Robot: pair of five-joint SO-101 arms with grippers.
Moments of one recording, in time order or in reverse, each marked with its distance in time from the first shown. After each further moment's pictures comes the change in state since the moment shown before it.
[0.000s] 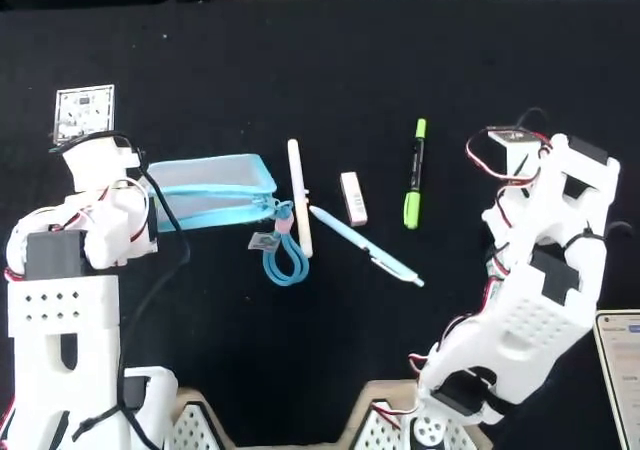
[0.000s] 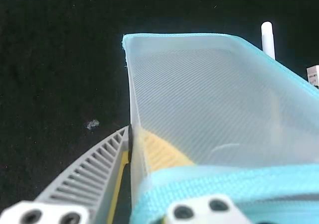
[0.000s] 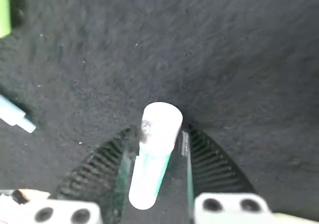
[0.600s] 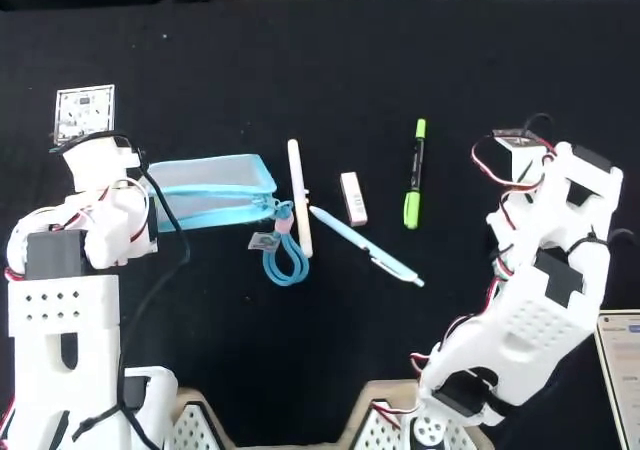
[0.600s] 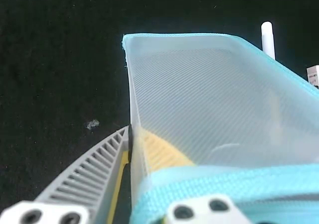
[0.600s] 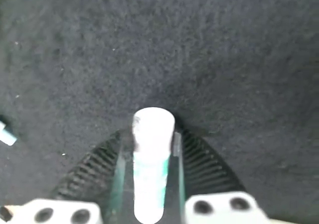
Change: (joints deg) left arm 0.0 0.0 0.0 0.0 0.0; right arm 1.7 0.0 2.4 -4.8 0.4
